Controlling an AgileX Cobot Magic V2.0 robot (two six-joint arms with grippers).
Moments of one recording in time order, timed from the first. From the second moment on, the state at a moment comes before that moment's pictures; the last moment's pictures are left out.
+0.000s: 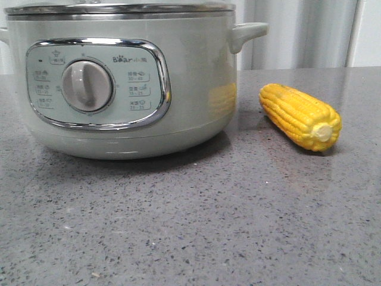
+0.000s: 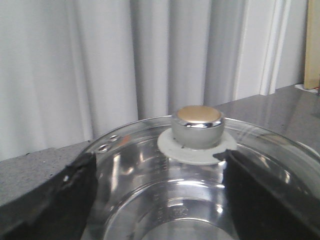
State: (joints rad) left arm -0.51 0.99 -0.57 0.22 -0.35 -0.20; right arm -0.04 0.46 -0.38 0.03 0.36 0.04
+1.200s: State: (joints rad) left arm -0.57 1.41 -0.88 0.23 -0.38 -0.29; right arm -0.04 0.46 -0.38 0.03 0.36 0.04
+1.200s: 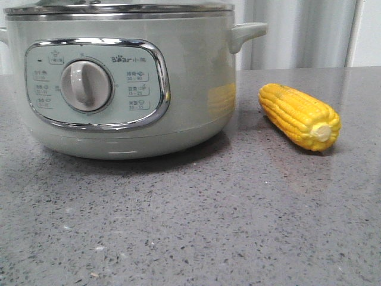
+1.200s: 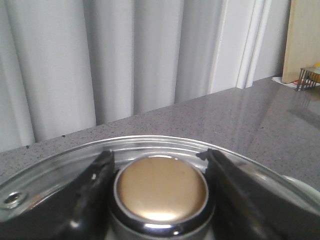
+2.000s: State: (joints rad) left arm -0.57 1.26 -0.93 0.23 -0.25 -0.29; right arm -0.04 0.46 -0.38 0.03 0.36 0.04
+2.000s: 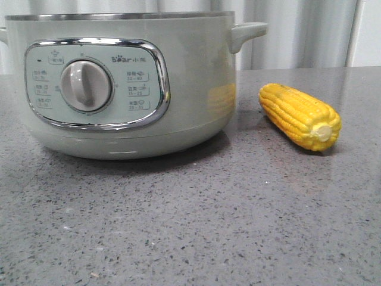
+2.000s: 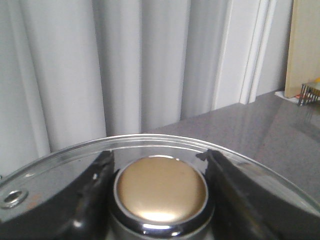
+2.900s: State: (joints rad) left arm -0.14 0.52 -0.46 0.26 0.04 -0.29; right arm -0.04 0.46 -0.38 0.03 0.36 0.04
